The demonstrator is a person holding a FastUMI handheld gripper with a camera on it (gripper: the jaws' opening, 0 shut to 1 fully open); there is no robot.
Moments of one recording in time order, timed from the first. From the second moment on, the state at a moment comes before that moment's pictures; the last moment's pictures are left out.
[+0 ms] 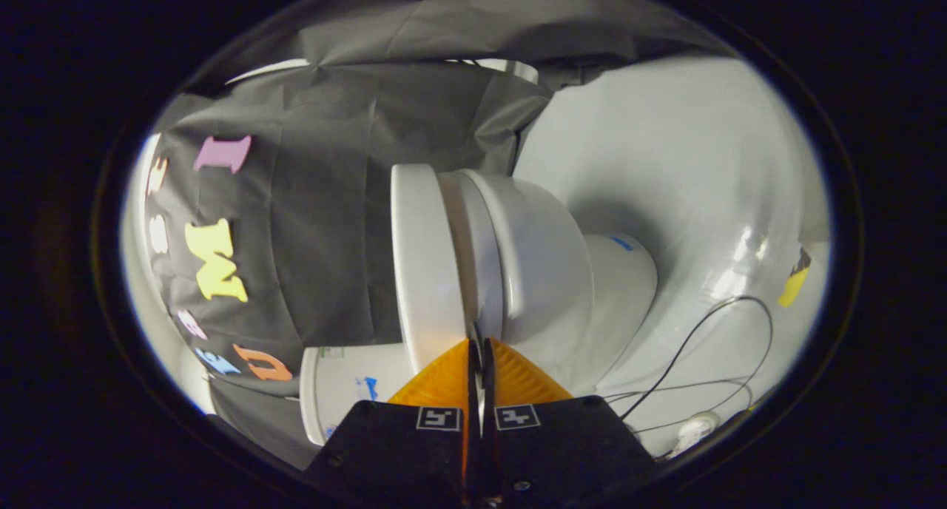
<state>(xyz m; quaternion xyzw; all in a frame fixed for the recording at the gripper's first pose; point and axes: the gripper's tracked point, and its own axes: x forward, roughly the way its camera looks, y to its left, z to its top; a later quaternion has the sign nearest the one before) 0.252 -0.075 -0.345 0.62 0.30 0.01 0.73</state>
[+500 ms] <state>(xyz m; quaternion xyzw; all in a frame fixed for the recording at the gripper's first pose) 0.251 -0.077 -0.337 0.58 0.30 0.00 0.76</state>
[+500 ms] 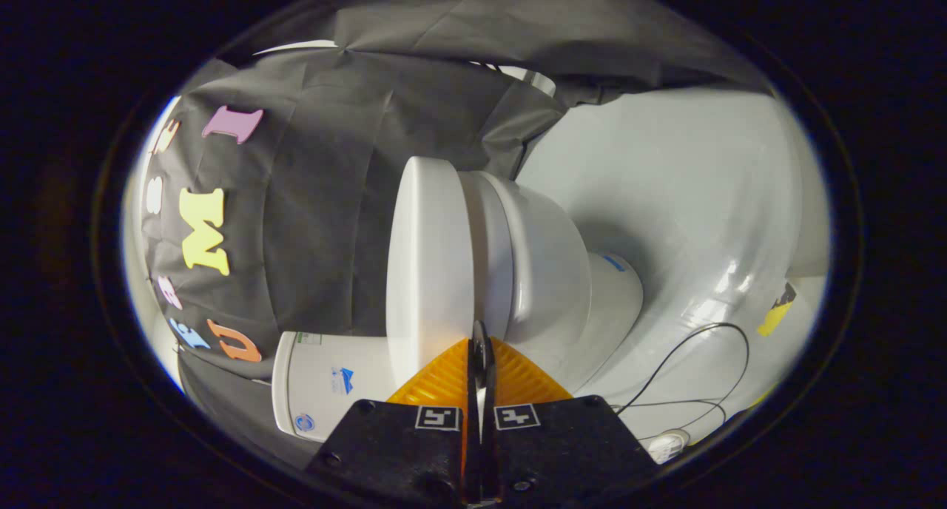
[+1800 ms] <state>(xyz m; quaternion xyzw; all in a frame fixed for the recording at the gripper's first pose) 0.250 -0.067 -0.273 0.49 0.29 -0.02 0.82</state>
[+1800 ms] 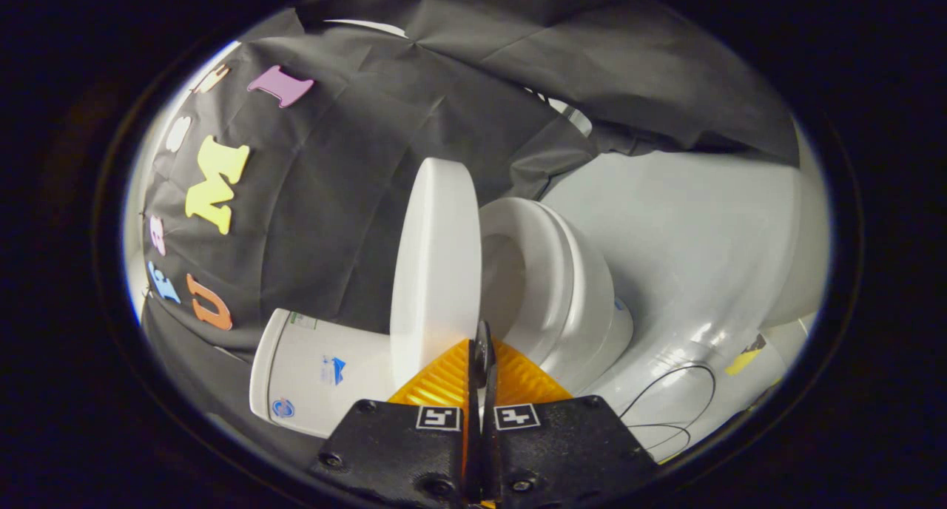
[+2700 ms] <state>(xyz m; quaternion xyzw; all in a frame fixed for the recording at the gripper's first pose) 0.247 -0.017 -0.176 0.37 0.26 -0.01 0.89</state>
